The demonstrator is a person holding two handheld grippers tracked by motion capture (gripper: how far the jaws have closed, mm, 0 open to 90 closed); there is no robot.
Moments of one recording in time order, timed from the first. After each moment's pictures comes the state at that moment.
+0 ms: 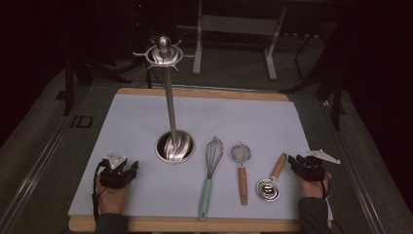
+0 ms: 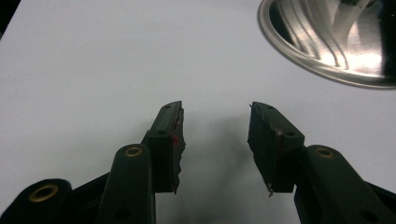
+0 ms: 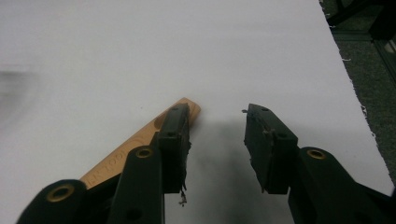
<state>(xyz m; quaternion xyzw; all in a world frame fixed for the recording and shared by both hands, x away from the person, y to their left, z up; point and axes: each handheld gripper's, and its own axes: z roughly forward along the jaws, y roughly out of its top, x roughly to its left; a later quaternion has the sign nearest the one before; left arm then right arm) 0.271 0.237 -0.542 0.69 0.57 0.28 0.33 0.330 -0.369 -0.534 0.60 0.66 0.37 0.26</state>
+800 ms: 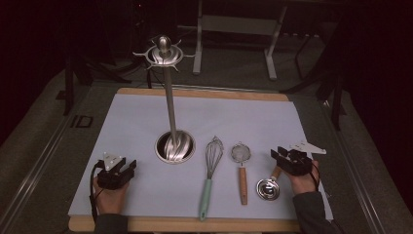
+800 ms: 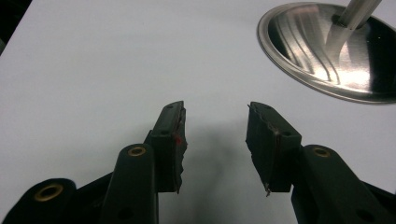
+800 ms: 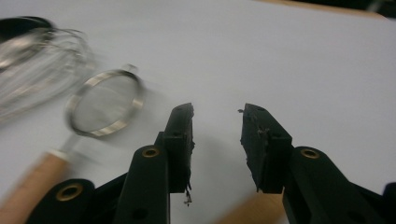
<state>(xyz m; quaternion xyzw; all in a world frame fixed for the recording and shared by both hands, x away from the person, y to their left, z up) 0.267 0.242 -0.541 0.68 0.58 0.28 0.36 0.330 -0.311 -0.490 0.47 0.75 0.40 0.24</state>
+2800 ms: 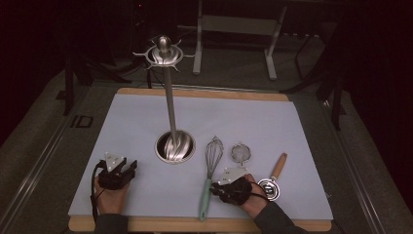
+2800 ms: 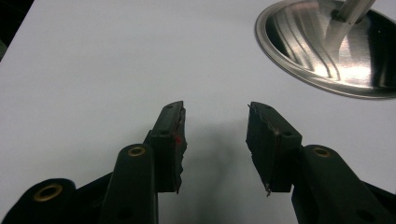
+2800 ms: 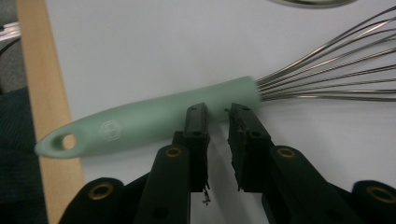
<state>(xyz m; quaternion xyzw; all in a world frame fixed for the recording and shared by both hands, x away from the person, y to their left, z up) 0.266 0.239 -0.541 0.68 0.57 0.29 0.35 0.267 -0.144 -0.515 0.19 0.91 0.35 0.08</state>
